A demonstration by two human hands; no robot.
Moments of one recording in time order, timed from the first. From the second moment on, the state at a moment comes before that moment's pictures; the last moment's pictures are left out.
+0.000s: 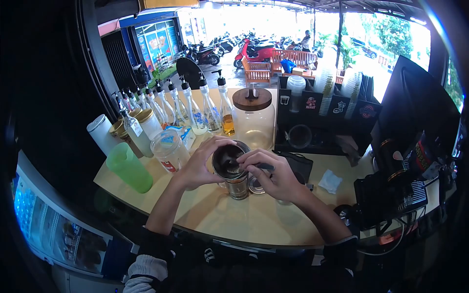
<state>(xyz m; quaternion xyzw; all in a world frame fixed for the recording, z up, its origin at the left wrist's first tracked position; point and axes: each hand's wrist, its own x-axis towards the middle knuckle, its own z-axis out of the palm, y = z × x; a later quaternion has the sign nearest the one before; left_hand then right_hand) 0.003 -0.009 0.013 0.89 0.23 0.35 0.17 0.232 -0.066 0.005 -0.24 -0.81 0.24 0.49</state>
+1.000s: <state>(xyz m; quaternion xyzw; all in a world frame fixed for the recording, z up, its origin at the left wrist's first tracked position) 0.005 -0.010 0.005 0.89 0.22 0.36 0.16 0.236 -0.062 0.014 -0.26 -0.75 0.38 0.48</state>
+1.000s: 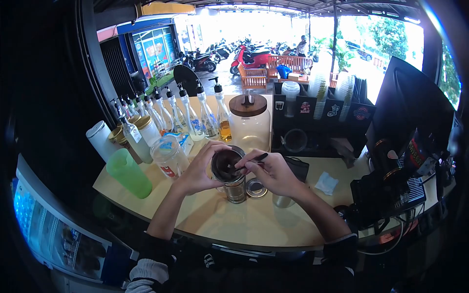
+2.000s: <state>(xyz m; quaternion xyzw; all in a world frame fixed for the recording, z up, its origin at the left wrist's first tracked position) 0.010 -0.013 0.004 0.88 0.23 0.36 0.20 0.237 -0.056 0.013 -0.26 -0.74 0.34 0.52</state>
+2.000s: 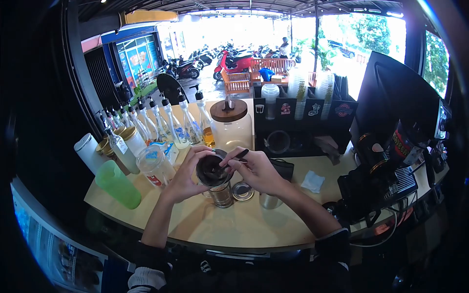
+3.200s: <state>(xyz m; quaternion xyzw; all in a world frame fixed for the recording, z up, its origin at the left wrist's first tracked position) 0.011 -0.012 -0.015 0.87 0.21 0.42 0.17 0.227 -0.060 0.028 -0.28 -0.74 0.34 0.51</state>
